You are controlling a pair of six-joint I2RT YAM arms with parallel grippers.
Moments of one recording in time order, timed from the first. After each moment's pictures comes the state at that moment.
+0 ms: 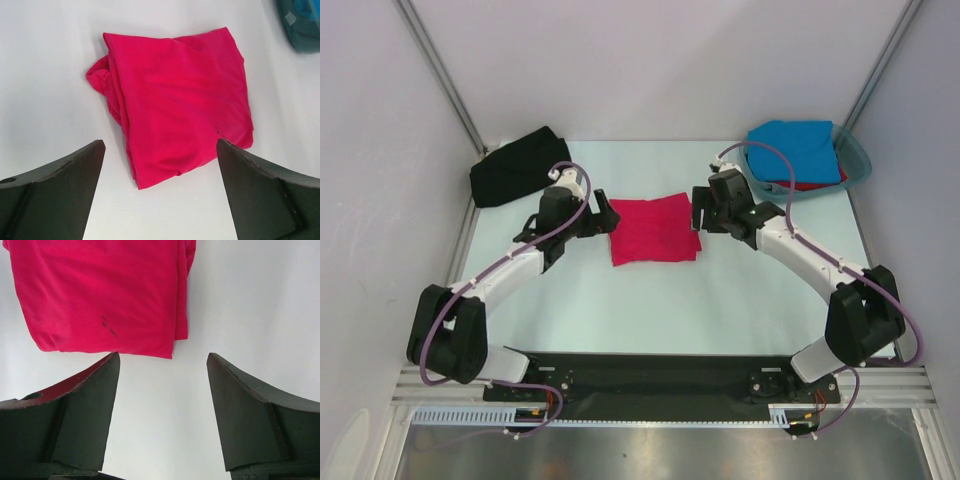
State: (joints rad) left arm -0.35 1.39 0.84 0.04 0.09 -0.45; right arm 0.52 1.53 1.19 -0.41 0.16 0.43
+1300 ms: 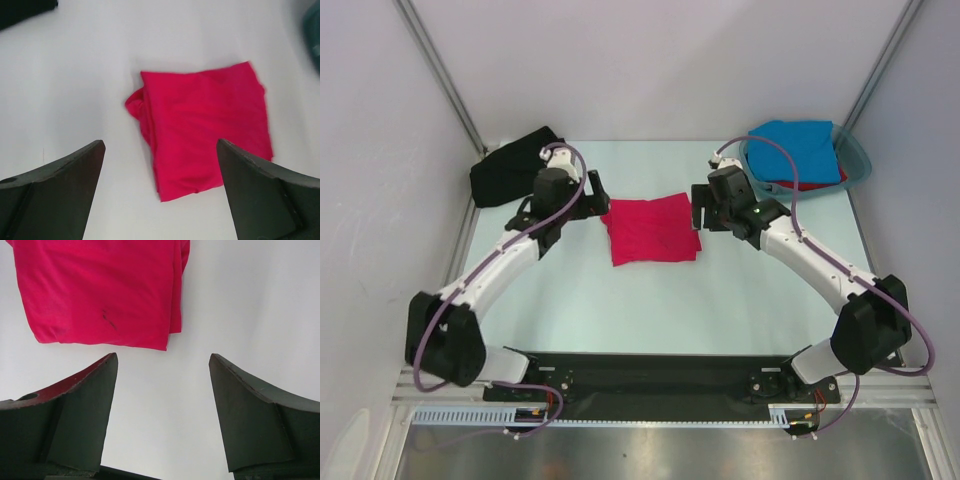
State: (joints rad) left arm -0.35 1.35 1.03 -0.13 -0.07 -0.37; right arm 0.55 1.47 1.25 -0.52 0.21 0.39
